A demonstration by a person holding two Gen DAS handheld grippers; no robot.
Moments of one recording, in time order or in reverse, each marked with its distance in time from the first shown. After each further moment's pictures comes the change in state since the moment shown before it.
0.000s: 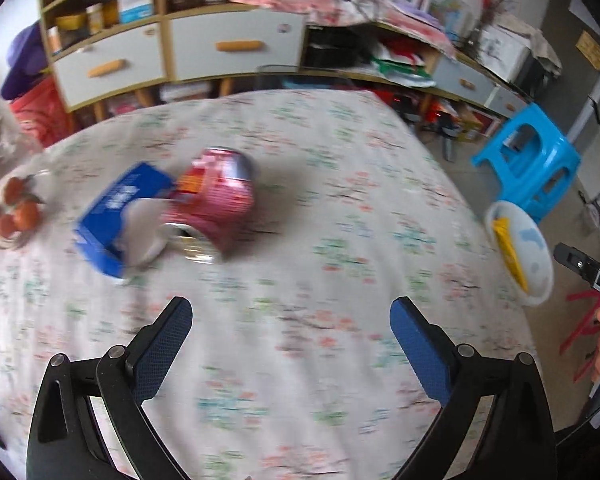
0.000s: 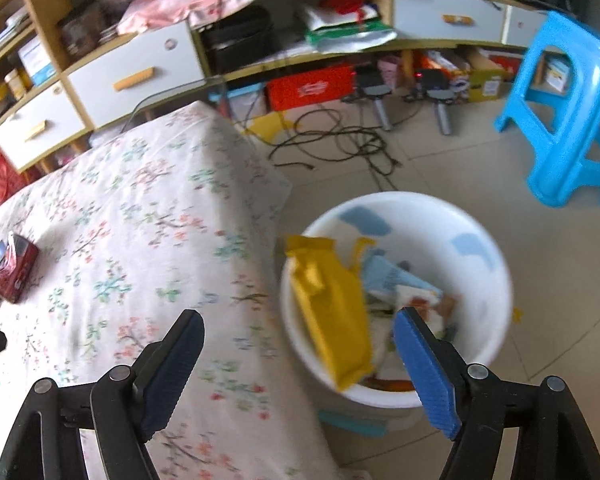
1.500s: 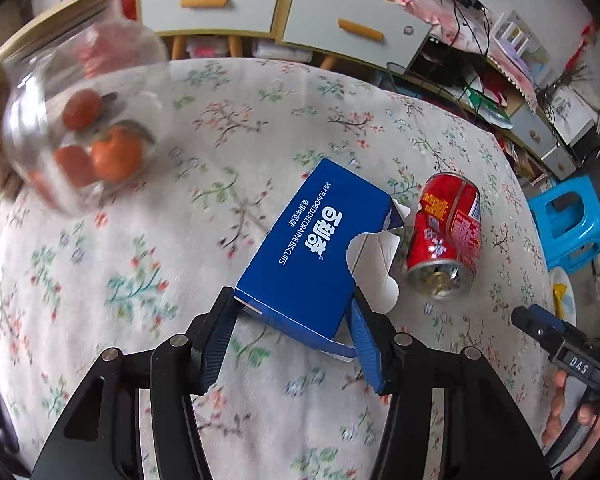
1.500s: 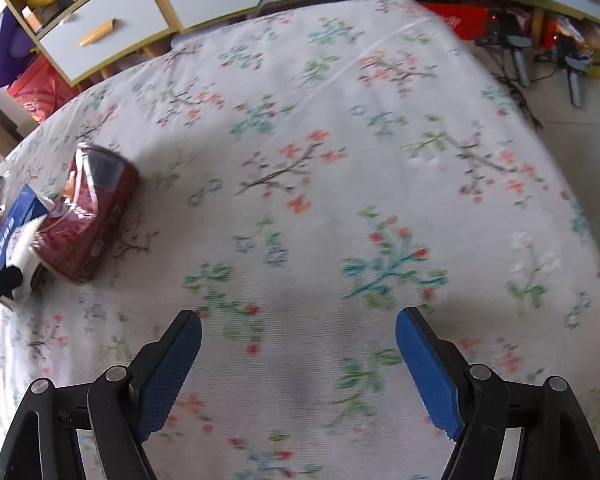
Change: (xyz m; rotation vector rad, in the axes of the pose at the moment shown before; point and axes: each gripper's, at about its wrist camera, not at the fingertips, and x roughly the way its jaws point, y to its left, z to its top) left arm 0.030 0.167 0.009 -0.253 0.088 0.023; right arm 0.111 0.199 -0.006 -0.092 0.219 0.143
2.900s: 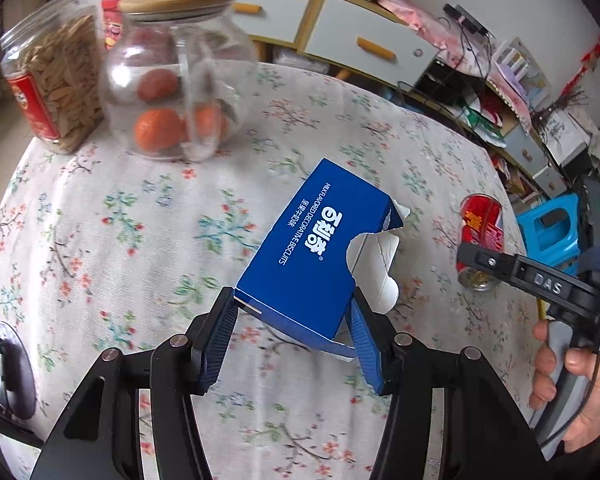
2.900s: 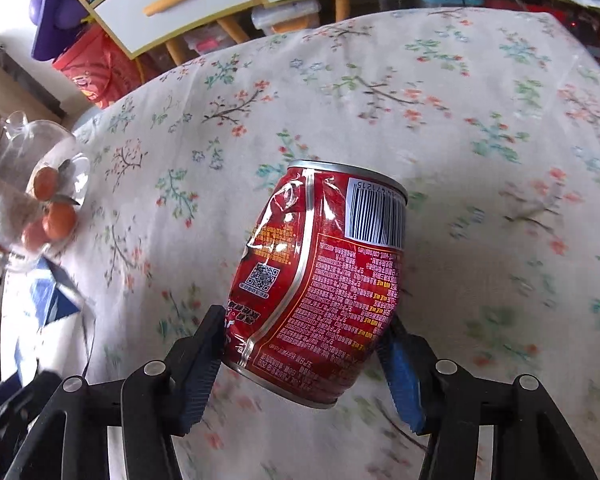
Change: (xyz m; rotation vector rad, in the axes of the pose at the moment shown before) left arm -0.056 0.046 -0.042 -0.061 -0.030 -0.038; right arm 0.019 0.114 0.022 -0.042 0.060 0.107
